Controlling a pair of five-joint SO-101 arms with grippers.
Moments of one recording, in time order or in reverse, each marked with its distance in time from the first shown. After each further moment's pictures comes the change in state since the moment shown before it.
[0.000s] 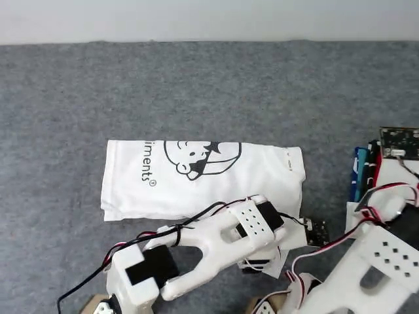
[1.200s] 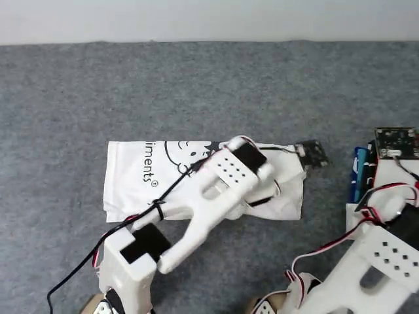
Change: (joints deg) left arm -14.8 1.8 -22.2 4.7 -0.1; right arm 0.1 -0.1 0.0 0.0 3.0
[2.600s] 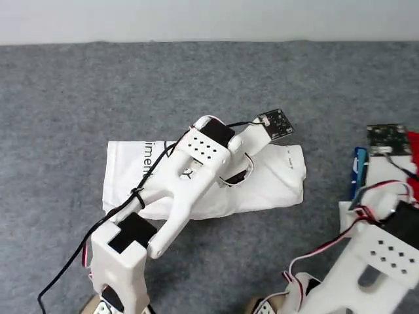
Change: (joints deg) left arm -10.1 -0.4 -0.6 1.6 -0.2; right arm -5.1 0.0 0.0 0.0 0.0
